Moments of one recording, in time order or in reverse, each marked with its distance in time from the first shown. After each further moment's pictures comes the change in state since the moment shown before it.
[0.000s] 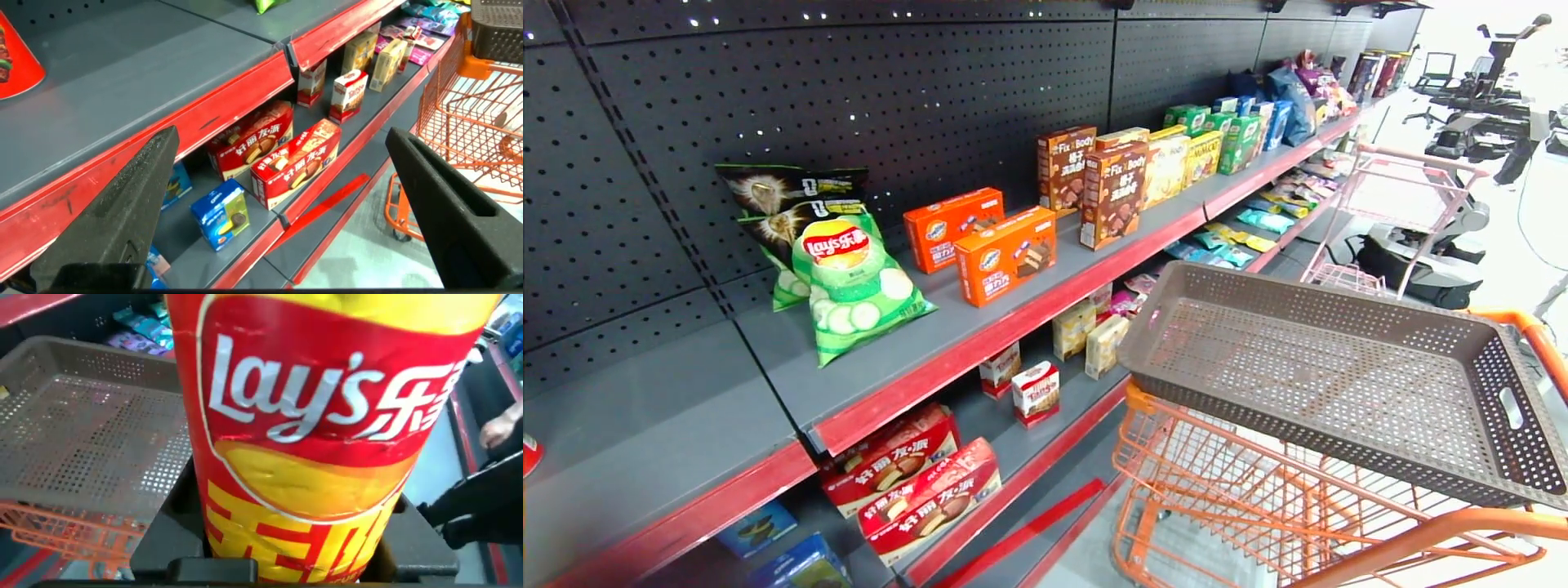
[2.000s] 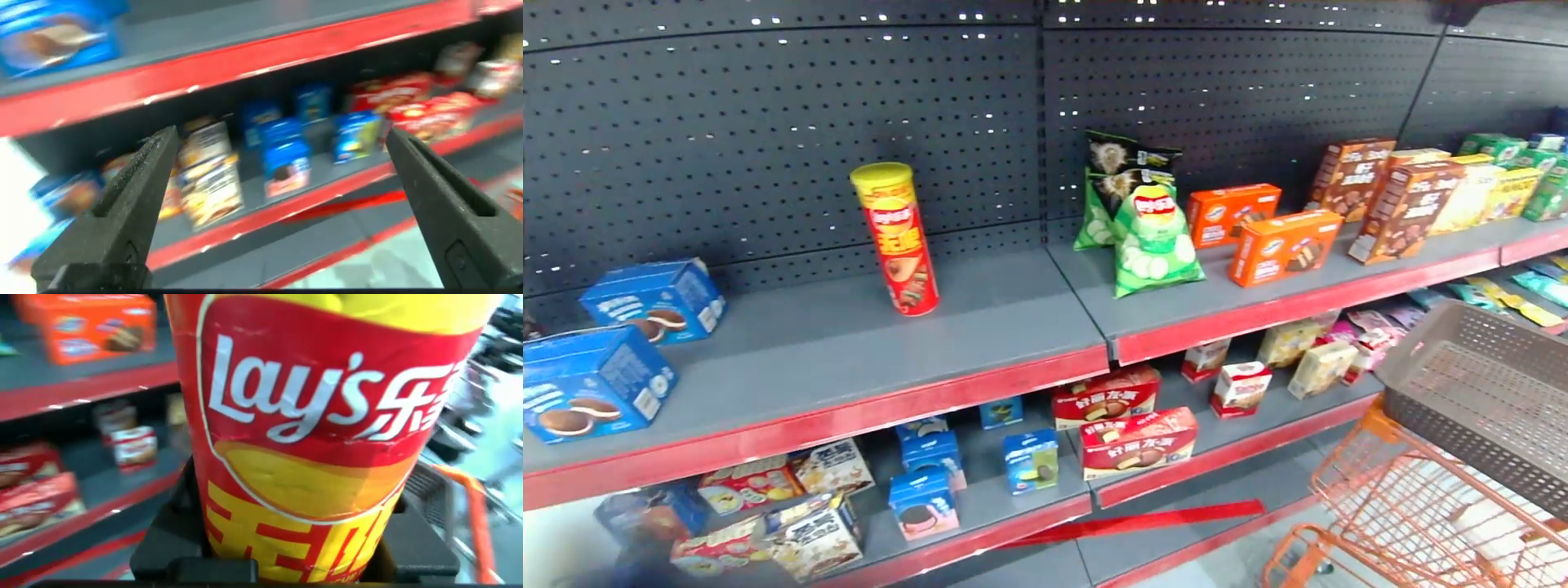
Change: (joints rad) left arm -0.001 0.000 0.000 0.001 -0.001 0.003; right arm 0.014 -0.103 0.099 -0.066 0.019 -0.116
